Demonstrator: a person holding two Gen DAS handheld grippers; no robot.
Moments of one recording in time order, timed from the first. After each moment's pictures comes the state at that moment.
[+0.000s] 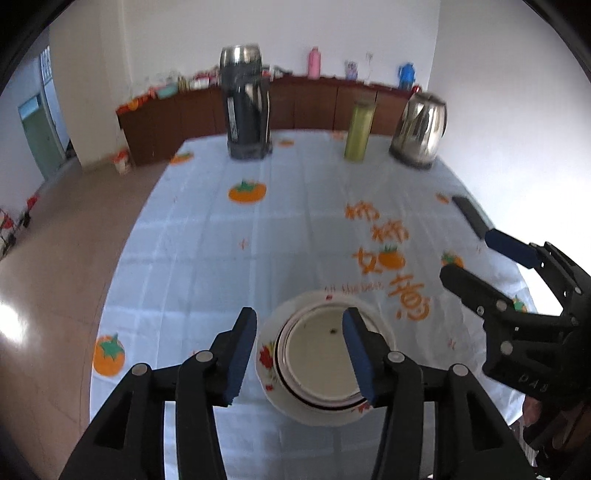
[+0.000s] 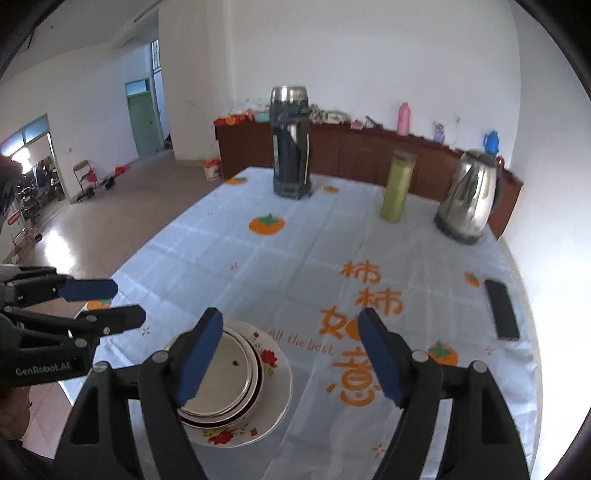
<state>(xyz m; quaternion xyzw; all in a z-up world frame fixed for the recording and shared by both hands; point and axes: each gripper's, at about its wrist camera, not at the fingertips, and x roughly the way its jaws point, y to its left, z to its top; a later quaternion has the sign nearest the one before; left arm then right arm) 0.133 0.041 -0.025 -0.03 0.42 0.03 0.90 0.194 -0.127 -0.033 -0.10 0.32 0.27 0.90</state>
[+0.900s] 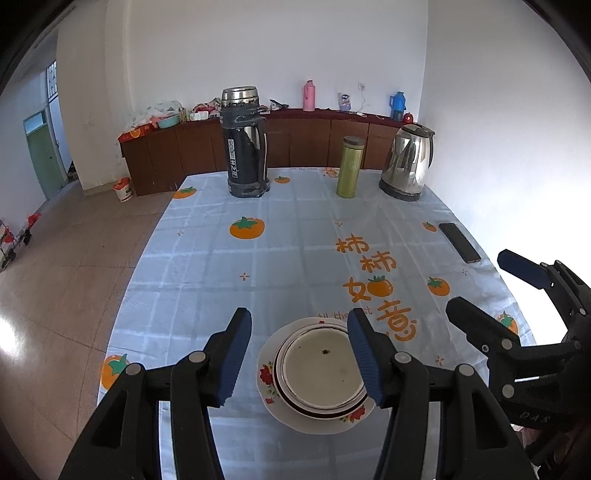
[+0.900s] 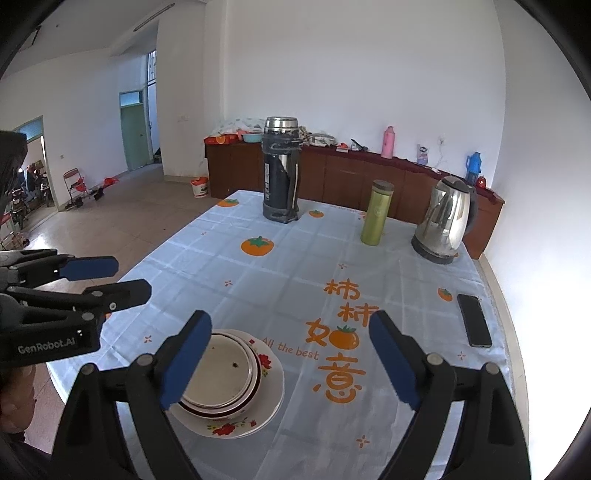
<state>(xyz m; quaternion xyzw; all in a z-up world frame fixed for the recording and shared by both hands) 0.108 0.035 0.002 -0.03 0.37 0.03 0.93 0.154 -0.137 -0.006 -0.11 0.28 0.25 0.92</state>
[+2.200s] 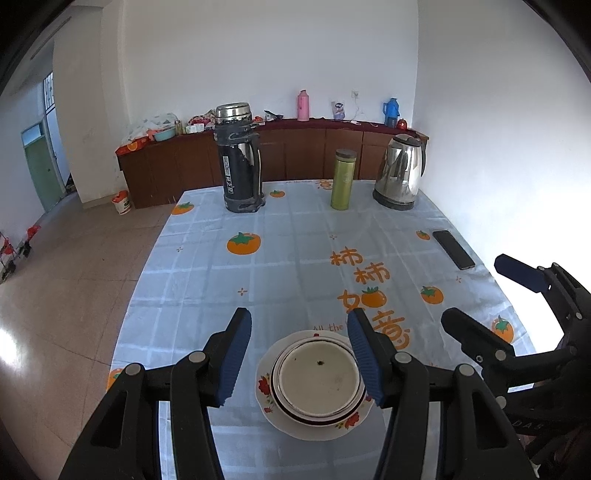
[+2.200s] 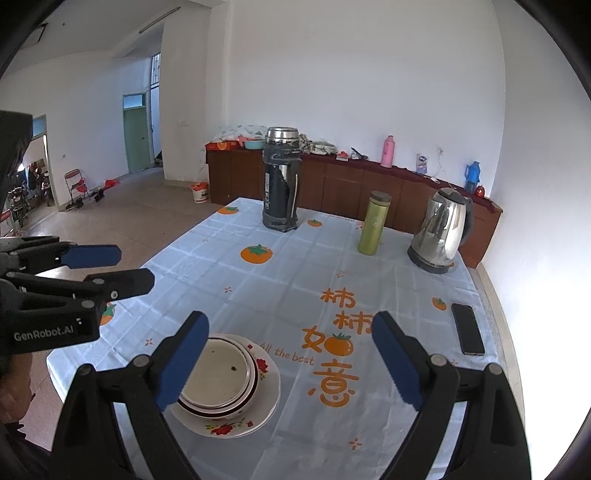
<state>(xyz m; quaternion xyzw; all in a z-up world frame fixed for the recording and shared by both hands) 0.103 0.025 0.021 -0.01 0.35 0.02 0.94 0.139 -0.142 0.010 -0.11 0.27 0.25 0.92</state>
